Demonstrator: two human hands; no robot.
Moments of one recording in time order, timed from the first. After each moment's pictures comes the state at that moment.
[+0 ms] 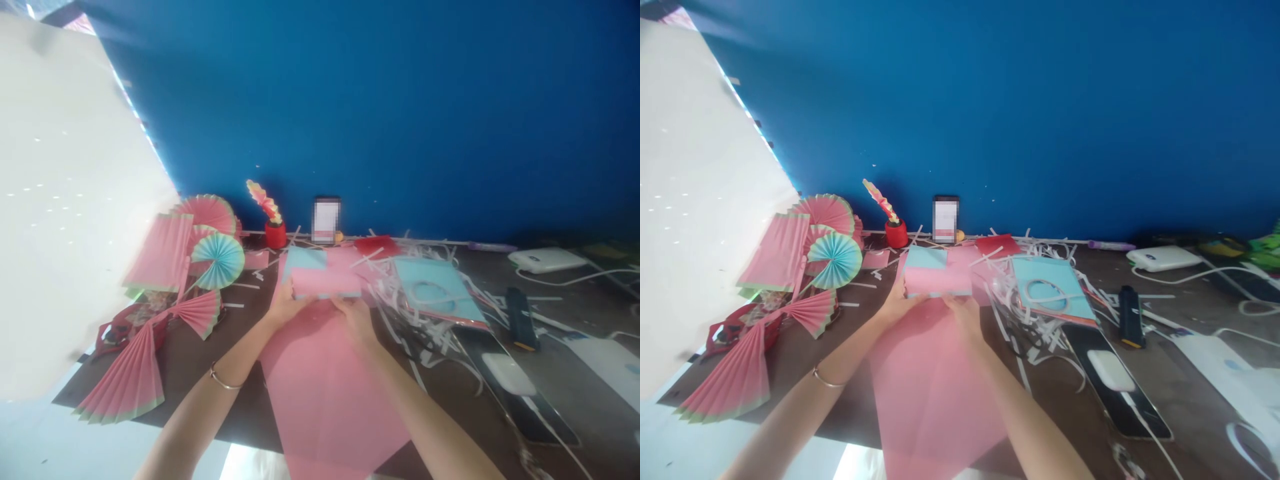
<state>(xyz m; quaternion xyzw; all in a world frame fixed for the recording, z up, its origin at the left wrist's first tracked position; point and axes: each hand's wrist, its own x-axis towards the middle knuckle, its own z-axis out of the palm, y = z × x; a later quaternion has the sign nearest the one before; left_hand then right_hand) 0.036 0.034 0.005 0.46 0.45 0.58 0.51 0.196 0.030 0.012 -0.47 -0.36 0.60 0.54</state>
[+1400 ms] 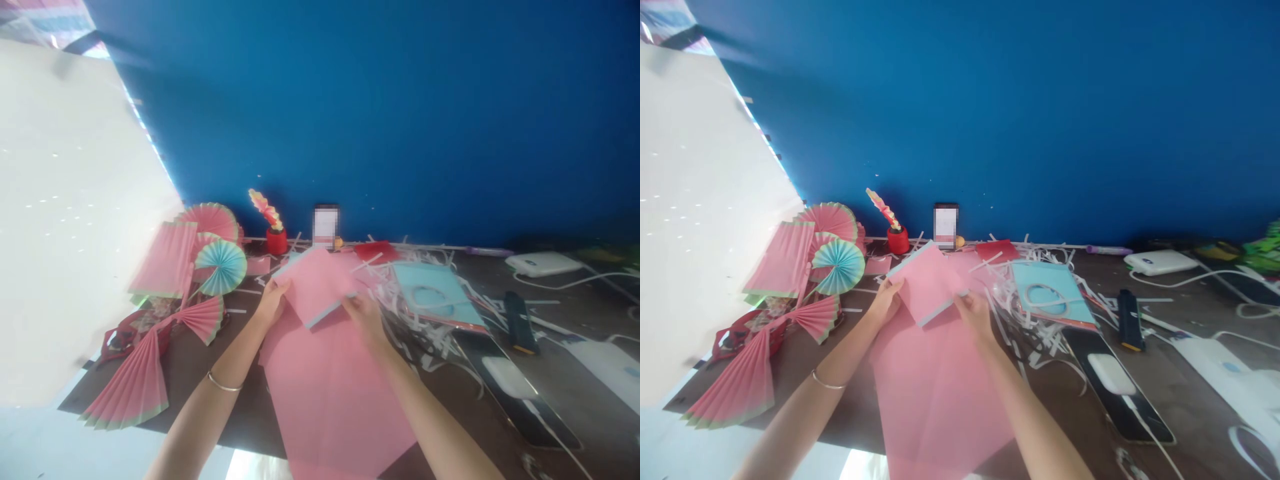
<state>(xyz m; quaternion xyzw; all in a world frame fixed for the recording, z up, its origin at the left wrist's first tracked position) 0.009 0.048 0.005 0.30 0.35 0.67 0.58 0.222 0.046 0.011 -0.52 -0.58 0.40 0.48</state>
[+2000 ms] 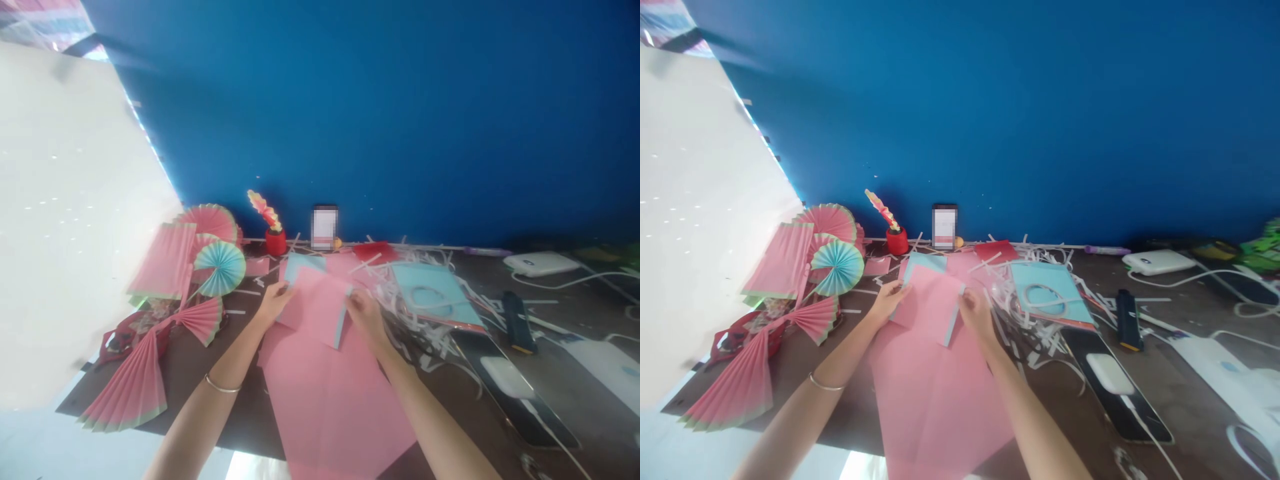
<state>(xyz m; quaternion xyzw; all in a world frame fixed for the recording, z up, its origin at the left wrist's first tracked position) 0.003 0.046 0.000 0.45 0.52 0.55 0.48 0.229 0.053 0.010 -0.52 -0.61 0.33 0.49</state>
